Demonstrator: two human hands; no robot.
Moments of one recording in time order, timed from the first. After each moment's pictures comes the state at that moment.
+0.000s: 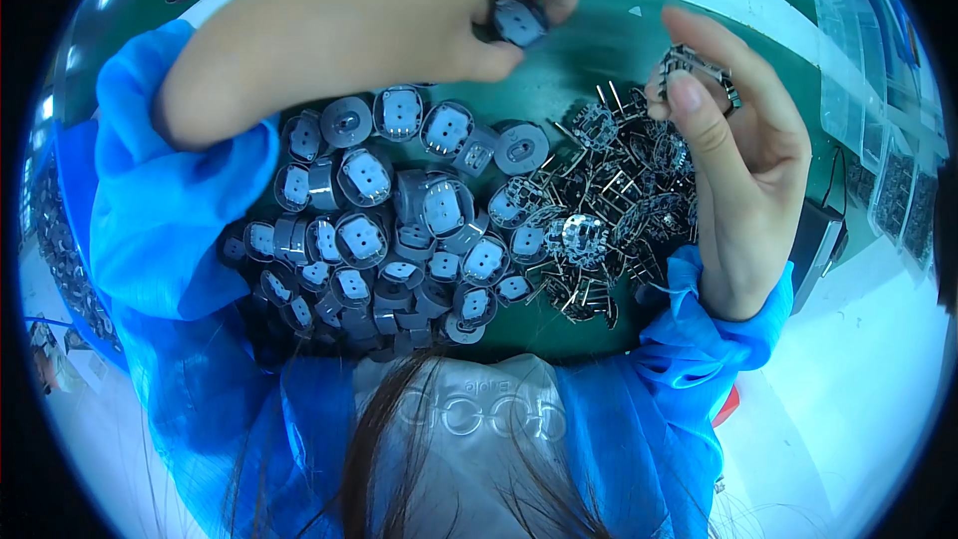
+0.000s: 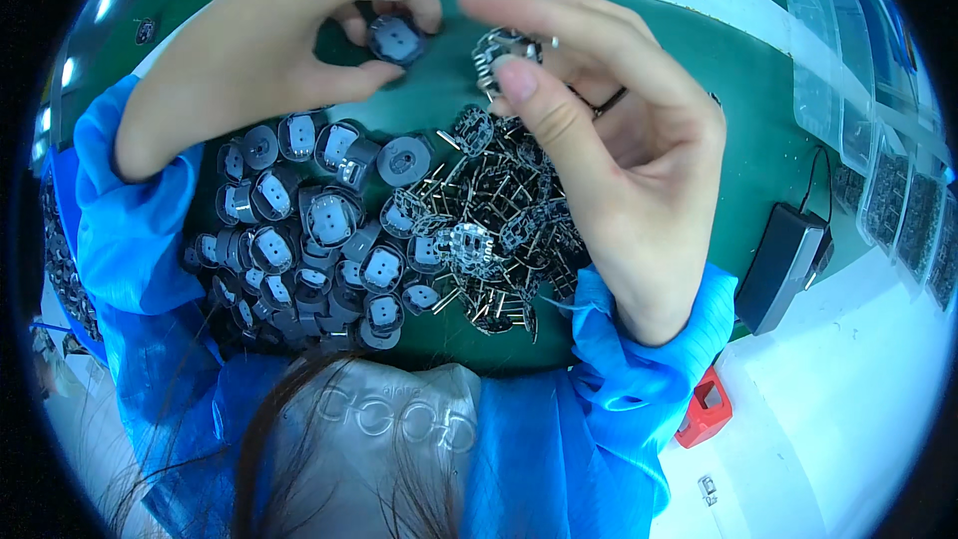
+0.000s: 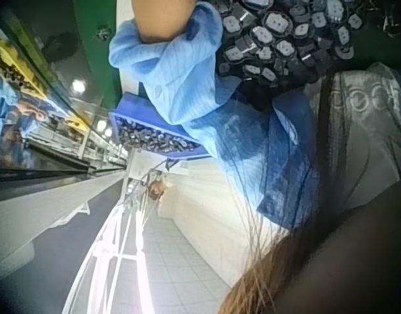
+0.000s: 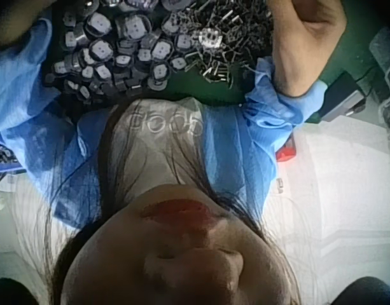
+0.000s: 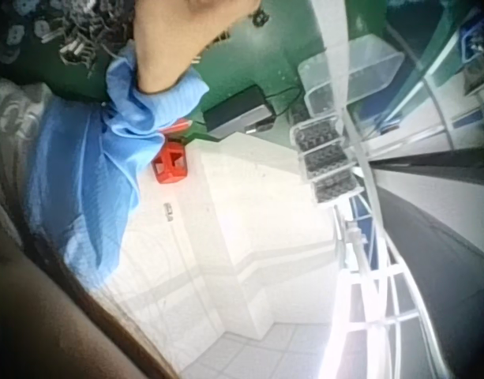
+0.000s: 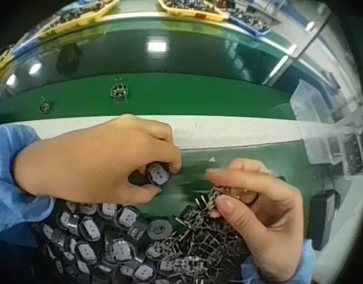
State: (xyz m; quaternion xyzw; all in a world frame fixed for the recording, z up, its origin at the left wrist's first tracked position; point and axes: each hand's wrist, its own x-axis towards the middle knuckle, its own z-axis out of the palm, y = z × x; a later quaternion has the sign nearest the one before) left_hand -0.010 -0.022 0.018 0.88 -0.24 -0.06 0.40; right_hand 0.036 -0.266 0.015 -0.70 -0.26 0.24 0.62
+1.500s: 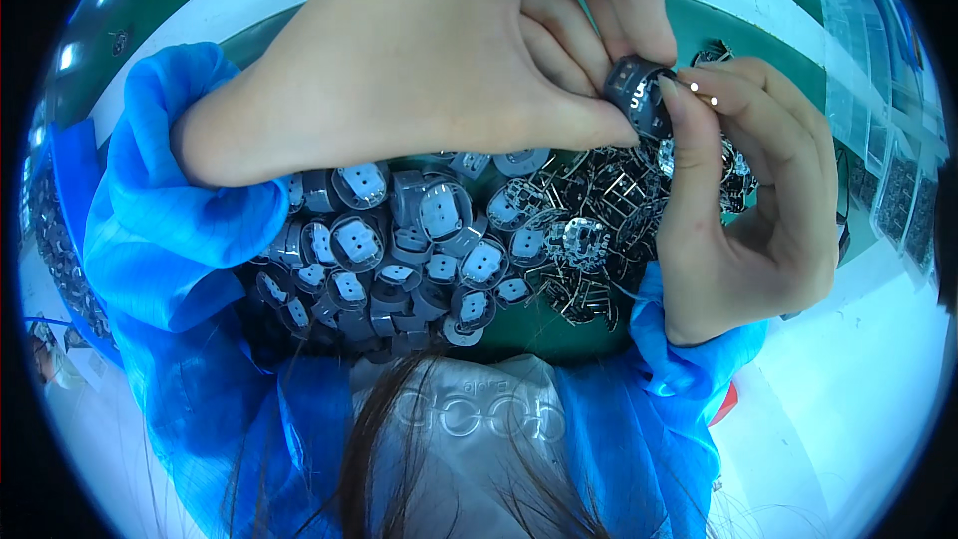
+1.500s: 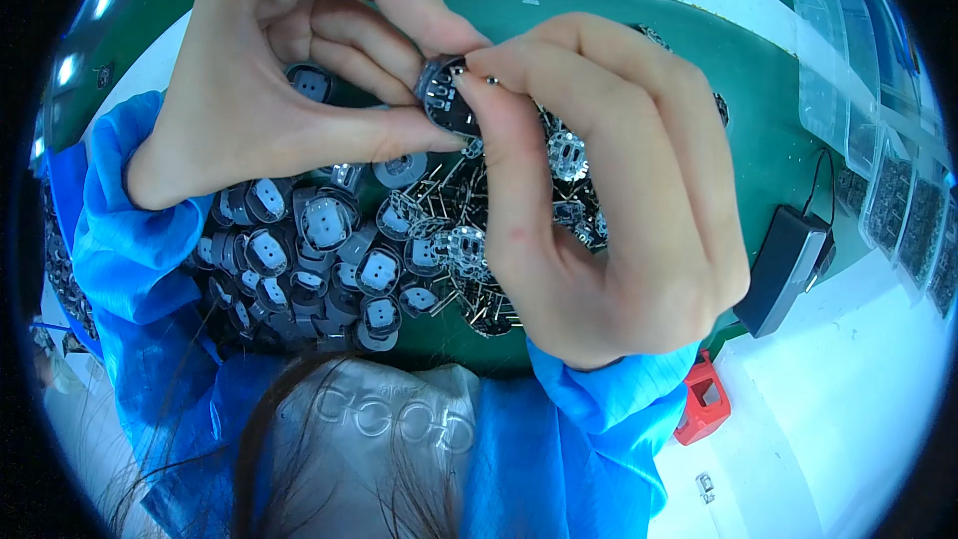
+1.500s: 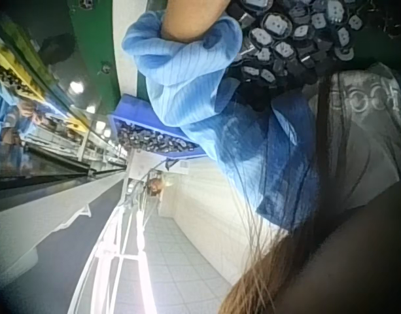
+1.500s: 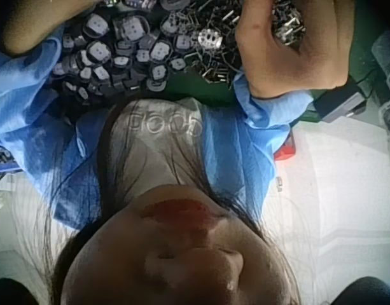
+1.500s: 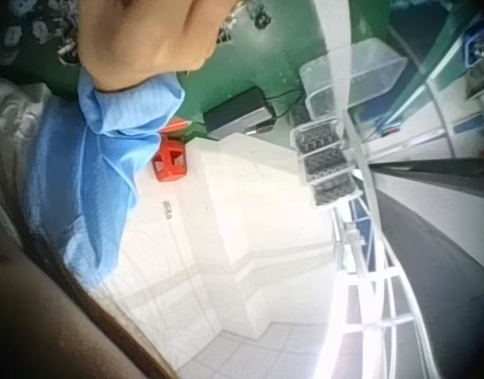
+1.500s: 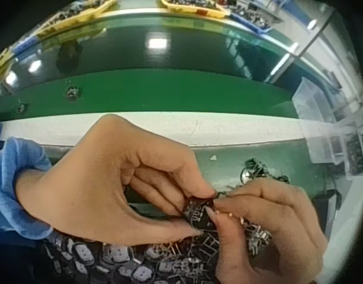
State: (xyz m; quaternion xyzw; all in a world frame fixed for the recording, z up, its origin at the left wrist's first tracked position) left_hand -0.024 -0.047 -0.007 0.66 -0.12 -0.10 0.74; right_hand 0.009 -0.252 0.023 -0.83 -0.37 -0.11 0.40
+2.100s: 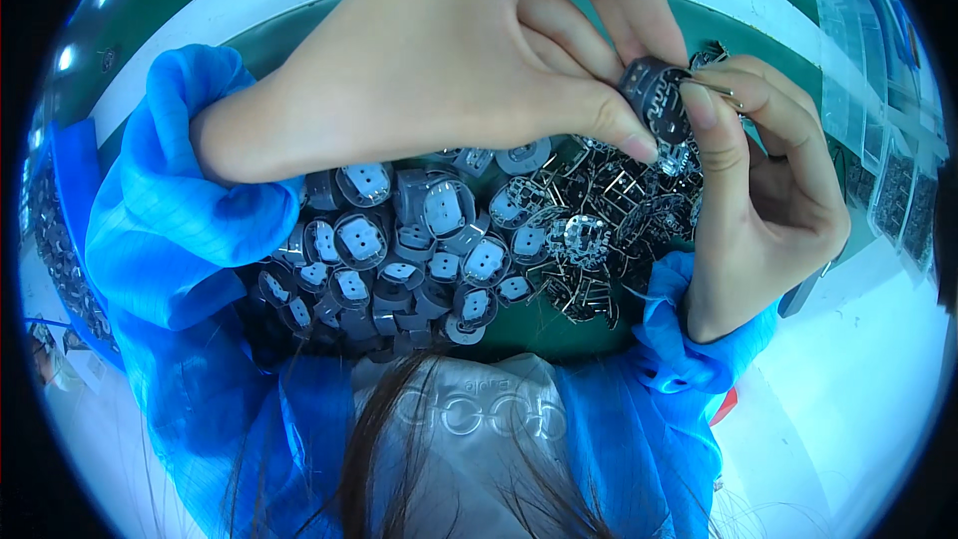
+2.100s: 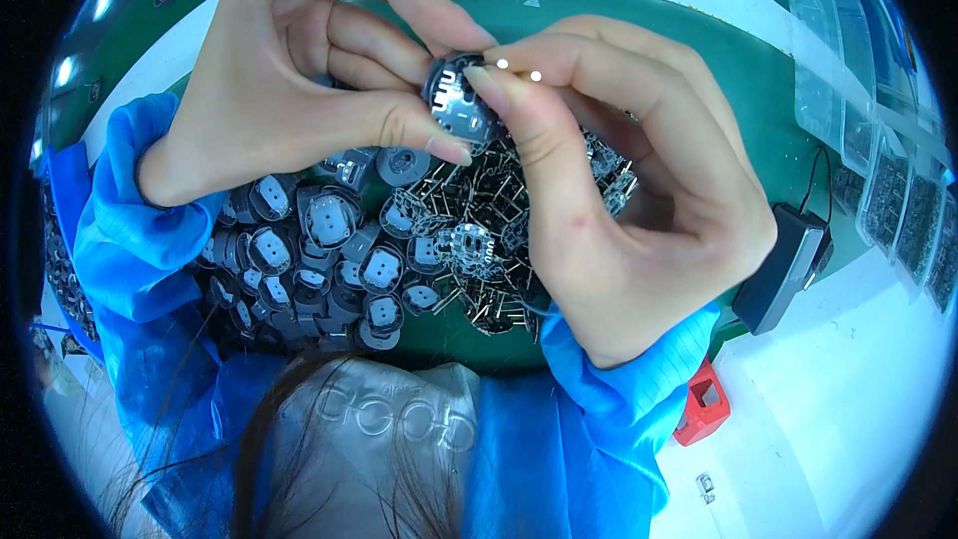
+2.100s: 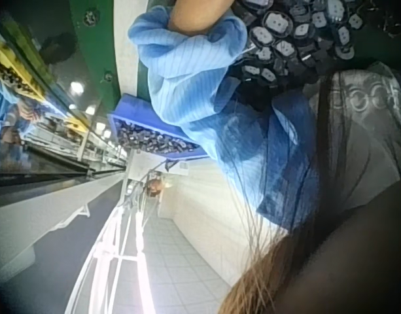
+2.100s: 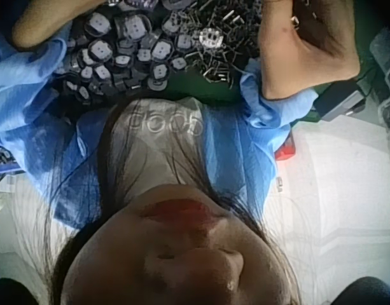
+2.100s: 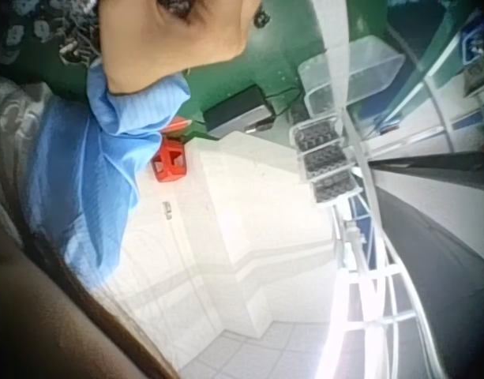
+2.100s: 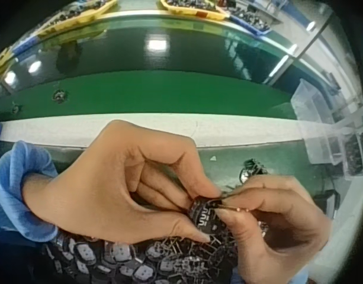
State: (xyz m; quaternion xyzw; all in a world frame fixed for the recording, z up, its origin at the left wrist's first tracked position) left_hand -0.024 -0.051 -0.010 0.59 -0.13 -0.08 0.79; right_hand 0.014 -0.253 0.031 -0.79 -0.30 0.00 0.53
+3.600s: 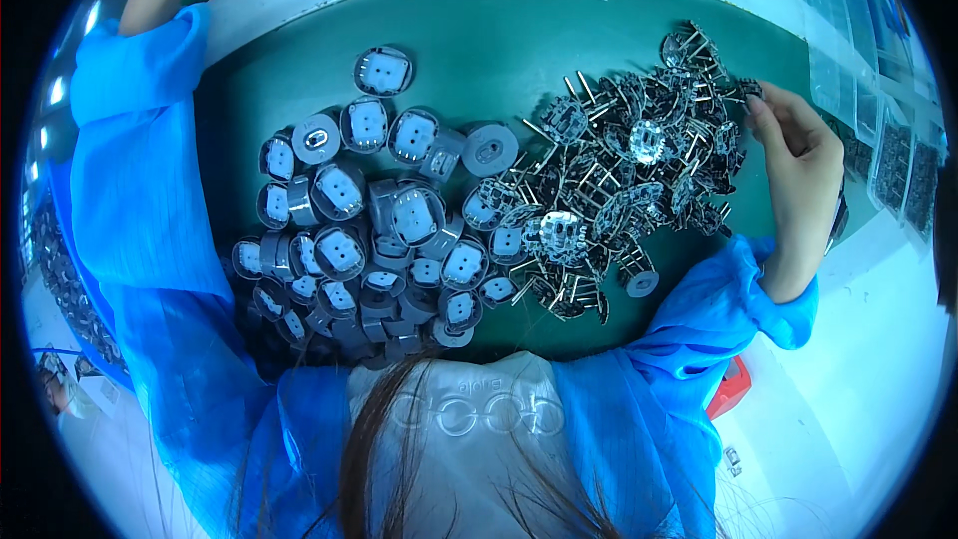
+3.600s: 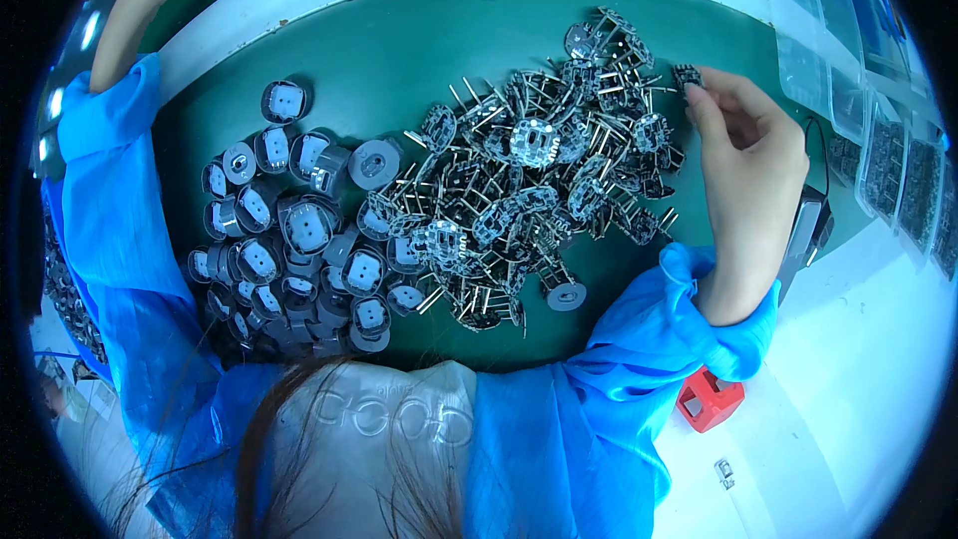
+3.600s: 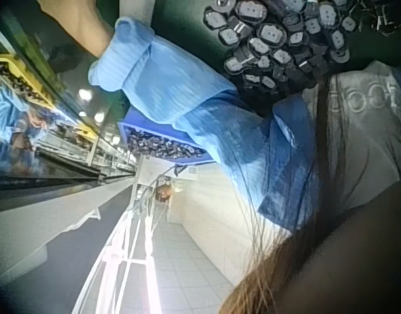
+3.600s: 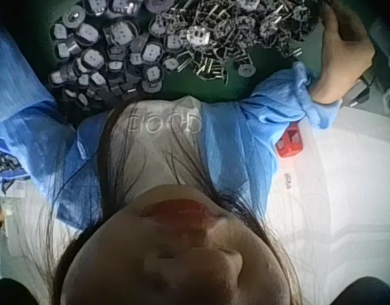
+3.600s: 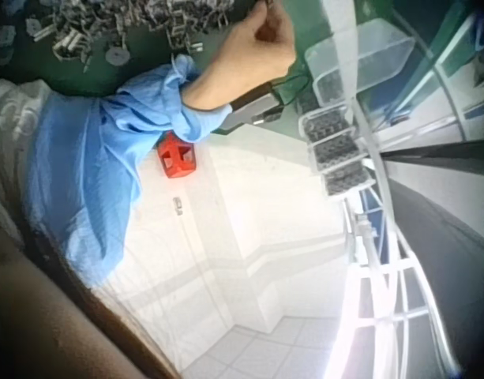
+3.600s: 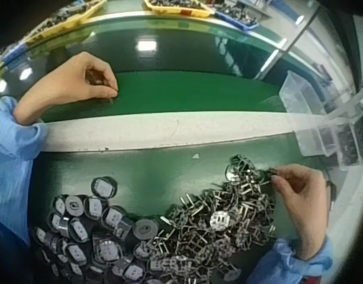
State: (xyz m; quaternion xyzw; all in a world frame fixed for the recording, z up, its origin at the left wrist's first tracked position) left_hand 0.030 0.062 -0.008 0.96 -0.03 0.04 0.28; right_hand 0.086 -0.357 0.017 -0.95 -0.09 0.08 0.28
